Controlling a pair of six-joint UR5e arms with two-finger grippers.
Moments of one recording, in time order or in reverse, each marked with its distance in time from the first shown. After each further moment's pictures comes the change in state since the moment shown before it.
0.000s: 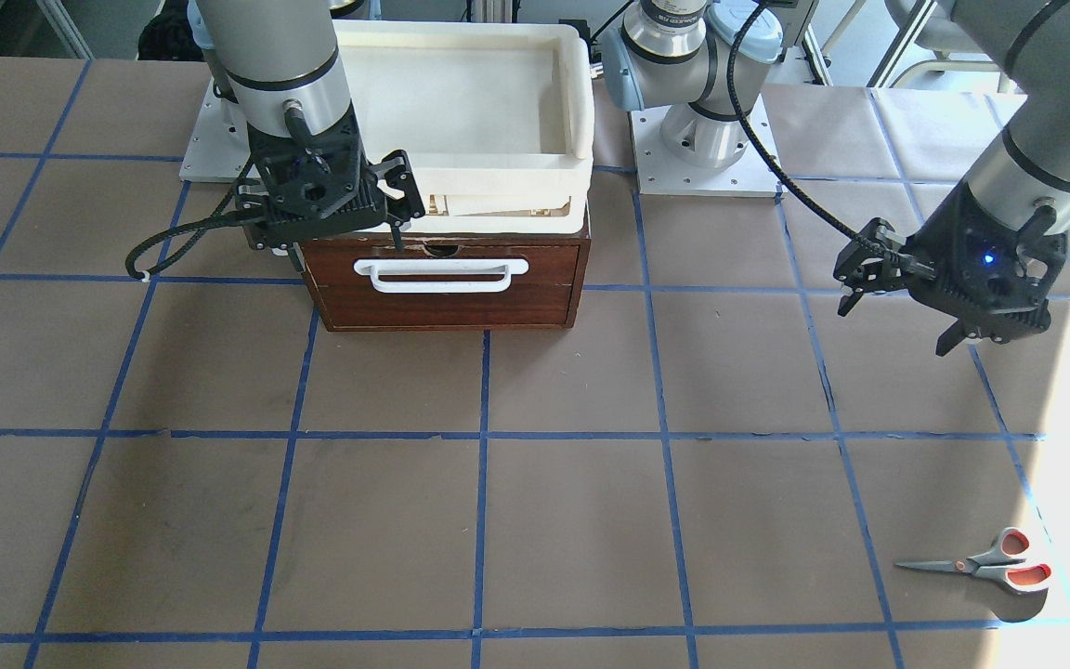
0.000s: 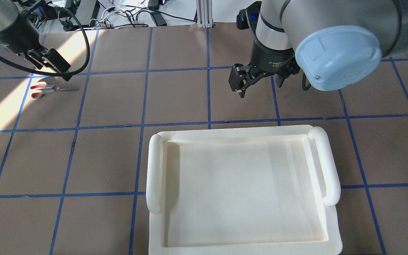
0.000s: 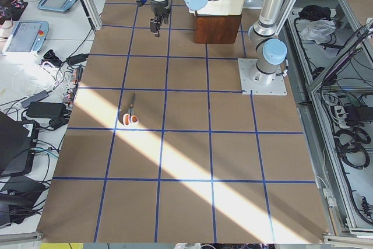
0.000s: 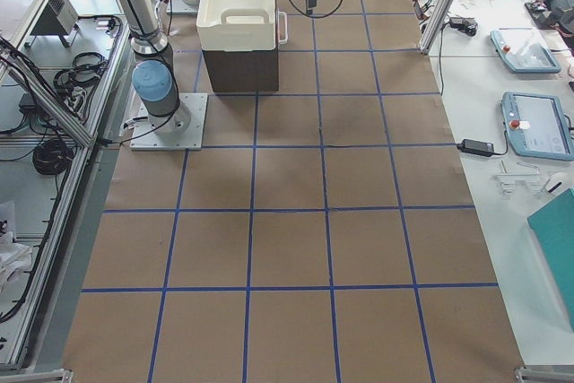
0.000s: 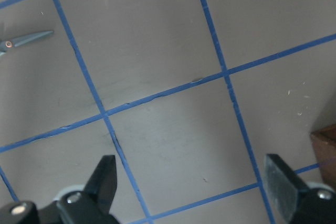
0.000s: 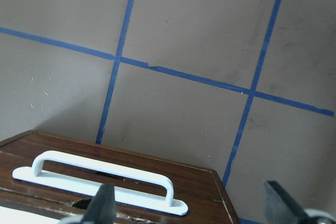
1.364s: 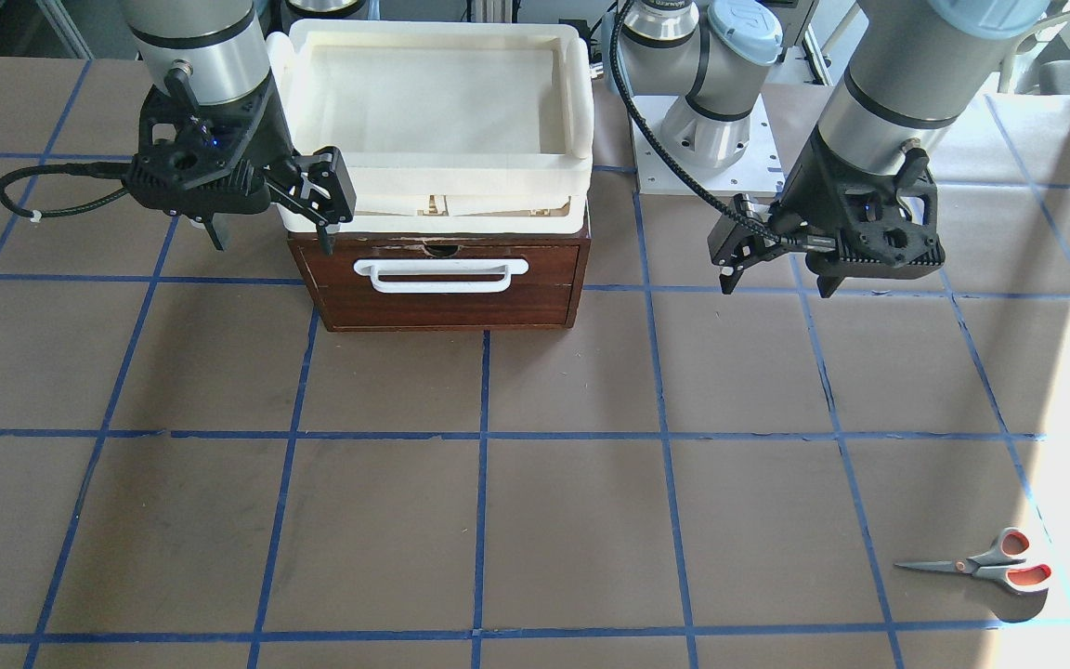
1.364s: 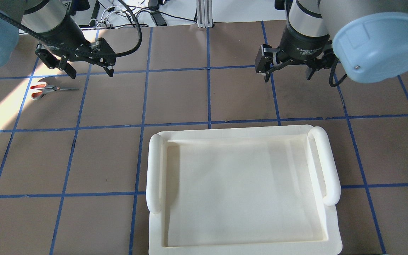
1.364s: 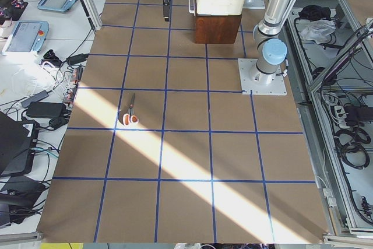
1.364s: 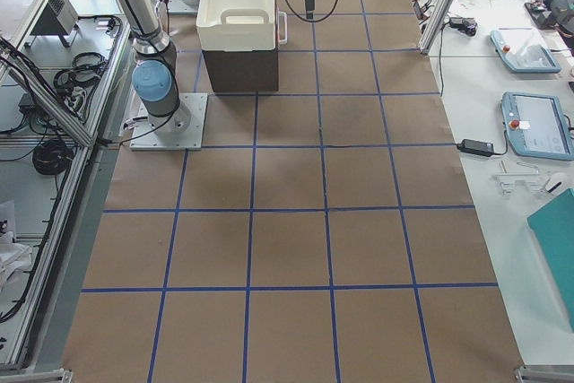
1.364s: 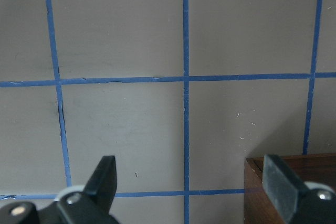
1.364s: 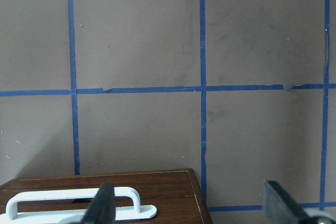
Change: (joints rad) left arm -0.222 0.061 -0.008 -0.047 -0.003 -0.737; right arm -0.109 -0.069 0.007 0.003 -0.046 0.225
